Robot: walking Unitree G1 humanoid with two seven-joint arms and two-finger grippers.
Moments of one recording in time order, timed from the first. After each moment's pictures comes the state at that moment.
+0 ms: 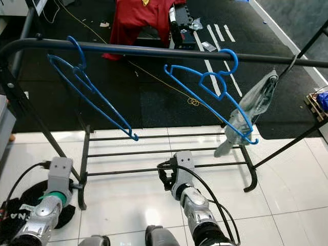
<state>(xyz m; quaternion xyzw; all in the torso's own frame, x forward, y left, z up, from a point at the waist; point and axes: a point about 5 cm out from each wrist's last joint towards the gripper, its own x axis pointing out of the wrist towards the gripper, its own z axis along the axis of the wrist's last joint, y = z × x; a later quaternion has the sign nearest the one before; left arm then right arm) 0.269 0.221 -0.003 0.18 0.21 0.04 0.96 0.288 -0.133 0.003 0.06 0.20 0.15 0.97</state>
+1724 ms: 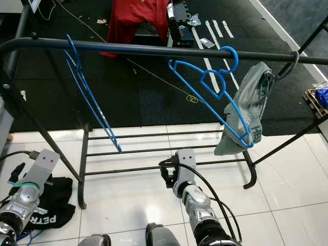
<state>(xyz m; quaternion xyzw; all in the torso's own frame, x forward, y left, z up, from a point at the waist) 0.285 0.278 0.018 0.35 0.26 0.15 0.89 0.292 -0.138 0.007 0.06 0.19 0.15 0.97</state>
